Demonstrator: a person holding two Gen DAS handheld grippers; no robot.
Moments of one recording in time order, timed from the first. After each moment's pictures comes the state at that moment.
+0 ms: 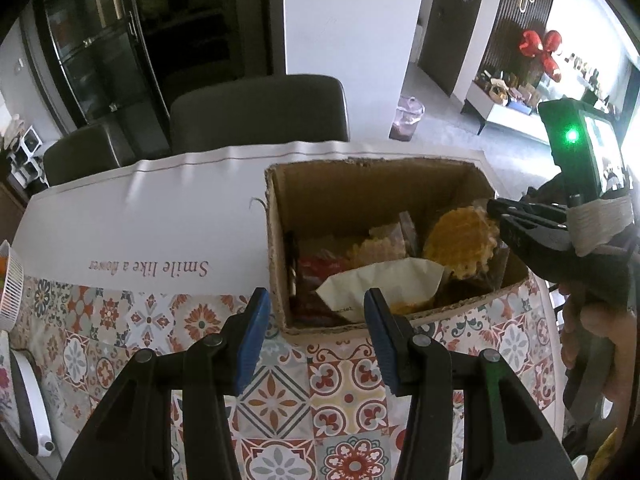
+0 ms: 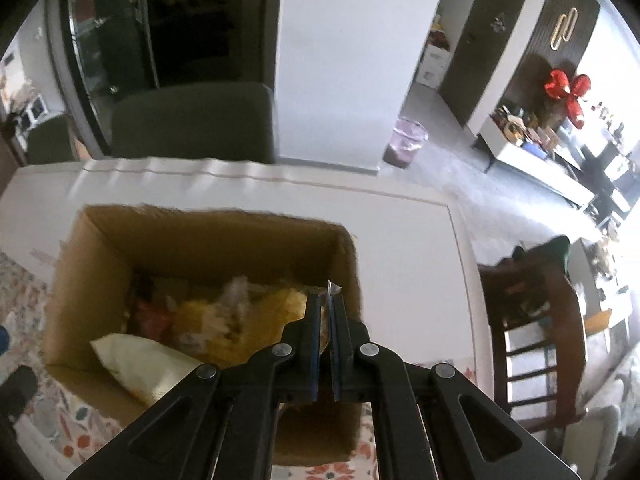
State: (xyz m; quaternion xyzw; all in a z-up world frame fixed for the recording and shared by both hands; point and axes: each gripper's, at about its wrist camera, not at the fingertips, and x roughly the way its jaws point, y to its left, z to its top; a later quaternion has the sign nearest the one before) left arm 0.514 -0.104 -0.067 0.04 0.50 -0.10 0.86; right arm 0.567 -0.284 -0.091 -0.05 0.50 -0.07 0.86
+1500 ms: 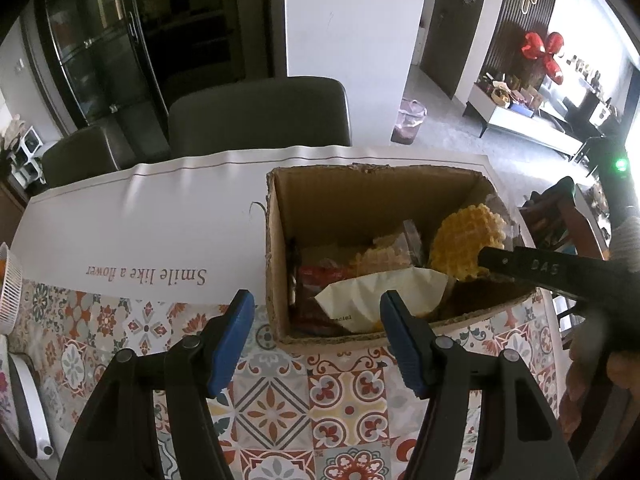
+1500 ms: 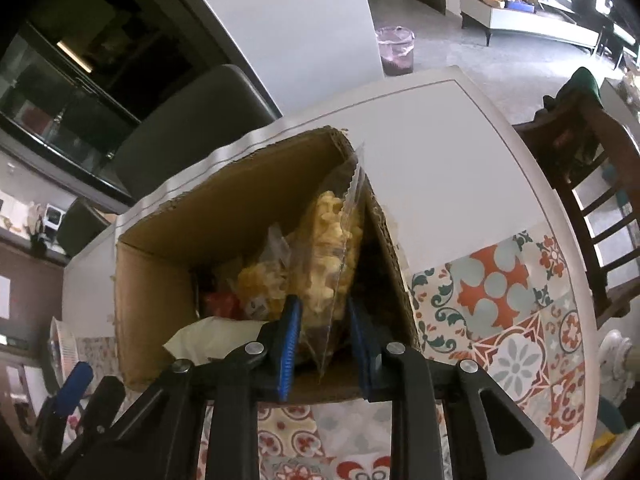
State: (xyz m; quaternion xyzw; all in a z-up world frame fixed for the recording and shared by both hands) left arm 0.525 -0.105 -0.070 0.04 0.49 -0.10 0.86; right arm 0.539 -0.314 -0.111 0.22 0.54 -0.05 0.81
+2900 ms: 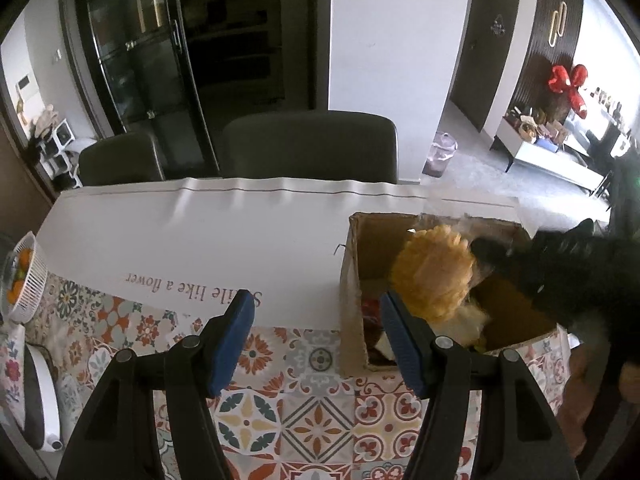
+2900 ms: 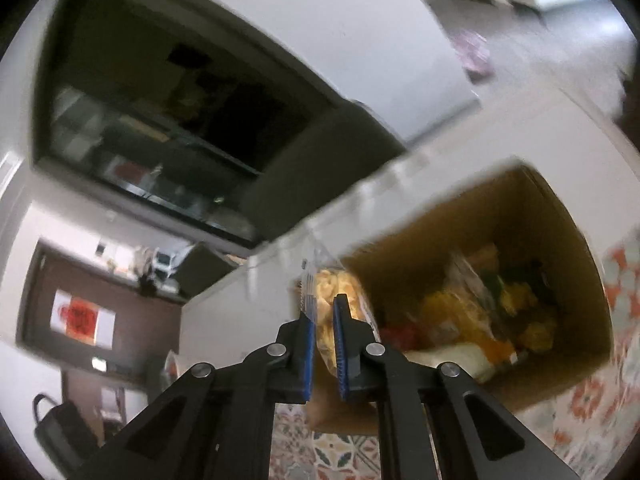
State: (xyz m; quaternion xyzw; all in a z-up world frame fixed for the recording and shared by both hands) left arm 0.530 -0.052 -0.041 0.02 0.45 -0.04 0.89; right arm 0.555 -0.260 -0.095 0.39 0.44 0.07 0.81
